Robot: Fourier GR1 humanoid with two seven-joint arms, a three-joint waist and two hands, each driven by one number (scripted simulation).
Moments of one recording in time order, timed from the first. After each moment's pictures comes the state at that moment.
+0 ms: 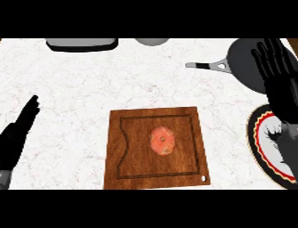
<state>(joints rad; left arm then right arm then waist) -0.02 0.57 -0.20 -1.41 0.20 0.23 -0.06 -0.36 -0.42 0.10 -1.47 -0.43 -0.06 -0.19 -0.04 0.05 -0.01</state>
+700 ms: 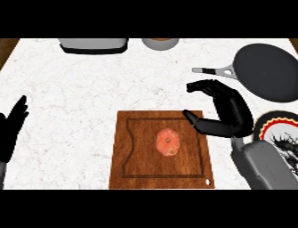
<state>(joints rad) -0.07 0.57 -0.15 -1.31 0.21 0.27 0.12 -0.35 -0.23 0.28 -1.40 -0.34 -0.03 -0.32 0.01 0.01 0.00</state>
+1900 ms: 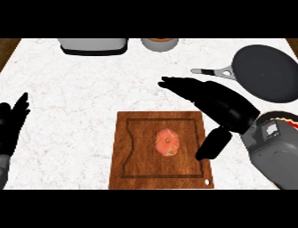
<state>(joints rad) -0.12 0.54 -0.11 -1.28 0.16 0.26 0.20 -0.64 -0.53 0.57 -1.66 0.15 0.27 0.28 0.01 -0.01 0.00</state>
